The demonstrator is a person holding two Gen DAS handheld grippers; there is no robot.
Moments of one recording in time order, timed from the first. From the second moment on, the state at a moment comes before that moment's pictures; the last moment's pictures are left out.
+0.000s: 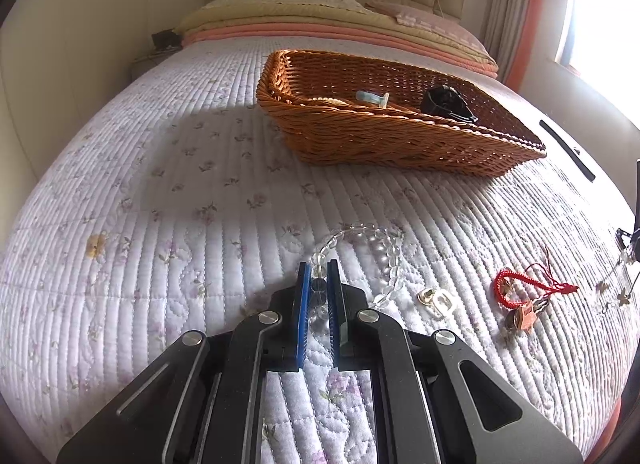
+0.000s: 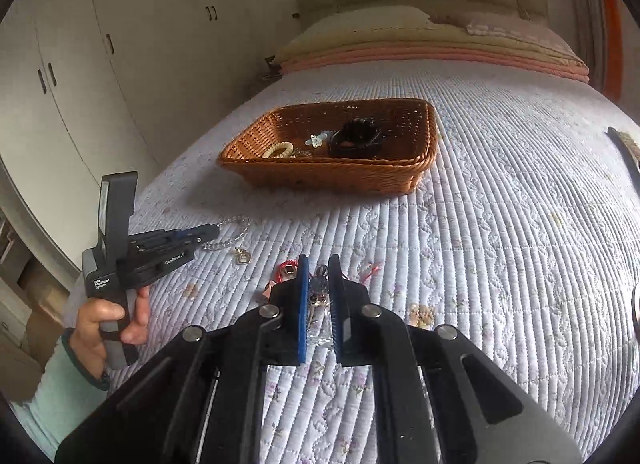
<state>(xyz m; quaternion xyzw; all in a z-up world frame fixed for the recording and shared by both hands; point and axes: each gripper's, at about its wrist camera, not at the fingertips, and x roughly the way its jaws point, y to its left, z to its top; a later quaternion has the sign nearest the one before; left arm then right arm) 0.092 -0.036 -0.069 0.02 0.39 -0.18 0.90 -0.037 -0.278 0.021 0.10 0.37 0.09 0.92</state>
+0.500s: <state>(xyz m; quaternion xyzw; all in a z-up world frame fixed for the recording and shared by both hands) 0.061 -0.035 -0.062 0.05 0.39 -0.17 0.90 -0.035 -0.315 -0.040 0.12 0.44 0.03 0.89</state>
